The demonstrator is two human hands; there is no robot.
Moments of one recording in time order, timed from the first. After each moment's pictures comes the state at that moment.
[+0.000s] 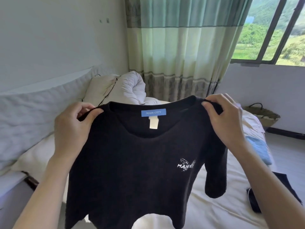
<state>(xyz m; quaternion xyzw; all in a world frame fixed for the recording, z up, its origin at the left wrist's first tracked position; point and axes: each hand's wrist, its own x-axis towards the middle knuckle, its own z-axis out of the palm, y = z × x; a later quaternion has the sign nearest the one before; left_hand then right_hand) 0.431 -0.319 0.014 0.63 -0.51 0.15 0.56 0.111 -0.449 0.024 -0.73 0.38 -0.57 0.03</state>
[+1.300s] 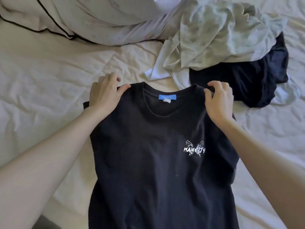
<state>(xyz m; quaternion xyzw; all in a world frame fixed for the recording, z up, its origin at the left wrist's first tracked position) 0.683 -0.788 -0.481 0.82 -0.56 -0.04 0.12 0.390 -0.883 -0.495 -0.73 0.64 -0.17 0.18</state>
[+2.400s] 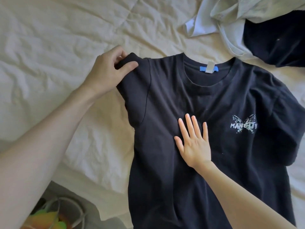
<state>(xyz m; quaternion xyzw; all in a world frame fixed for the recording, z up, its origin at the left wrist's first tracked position) 0.787 -0.719 -0.532 0.72 -0.51 -0.32 0.35 0.480 -0.656 -0.631 -0.85 0.49 0.12 0.12</state>
